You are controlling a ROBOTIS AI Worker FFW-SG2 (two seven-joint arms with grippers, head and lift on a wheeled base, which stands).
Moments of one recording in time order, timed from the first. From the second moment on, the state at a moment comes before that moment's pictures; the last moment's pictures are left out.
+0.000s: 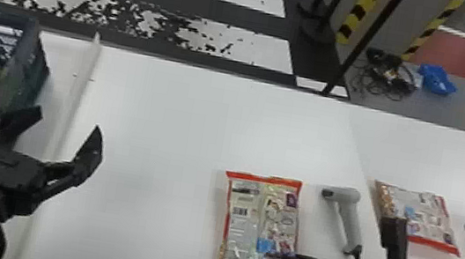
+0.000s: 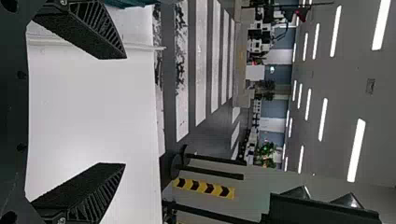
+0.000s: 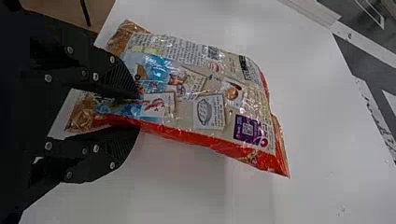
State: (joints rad) left arm 0.59 0.00 -0.03 -2.22 -0.01 0.29 -0.22; right arm 0.45 -0.24 -0.37 -2.02 -0.04 1.10 0.98
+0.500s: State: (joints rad) left arm 0.59 0.00 -0.02 -2.22 0.00 0.28 -0.22; right arm 0.42 -0.22 -0.65 -2.07 -0.32 1.11 0.95
